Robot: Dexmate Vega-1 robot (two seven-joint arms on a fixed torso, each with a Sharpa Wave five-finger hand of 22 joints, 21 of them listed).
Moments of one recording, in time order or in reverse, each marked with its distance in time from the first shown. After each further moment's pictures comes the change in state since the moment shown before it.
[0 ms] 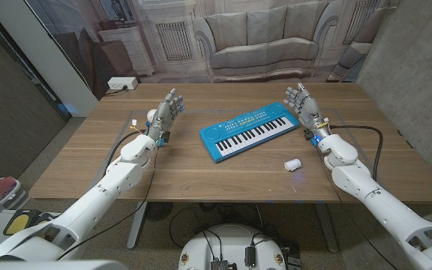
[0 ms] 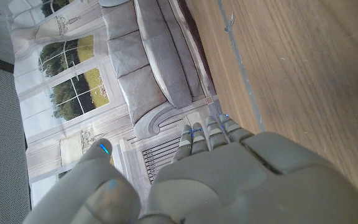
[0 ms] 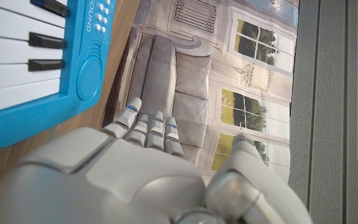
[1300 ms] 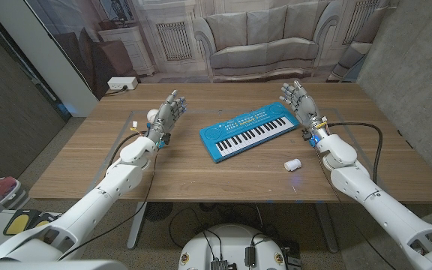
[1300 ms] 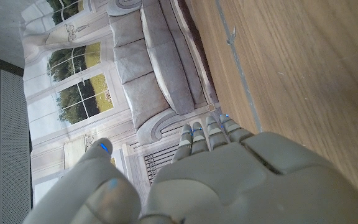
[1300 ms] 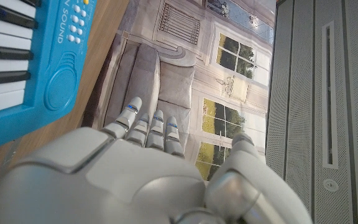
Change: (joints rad) left arm 0.019 0.009 0.001 -0.016 -0.017 -0.007 -0.032; left_hand 0.007 0.007 -0.011 -0.003 0.000 0.011 0.003 0.000 0.000 0.003 -0.003 0.000 0.000 0.010 -0.001 -0.008 0.000 0.000 0.000 0.000 0.000; right arm -0.022 -0.005 -0.011 -0.037 -0.043 0.080 0.013; right_hand 0.004 0.004 -0.001 -0.001 0.000 0.009 -0.009 0.000 0.000 0.013 -0.006 0.000 0.000 0.016 -0.006 0.000 0.000 0.011 0.000 -0.018 0.000
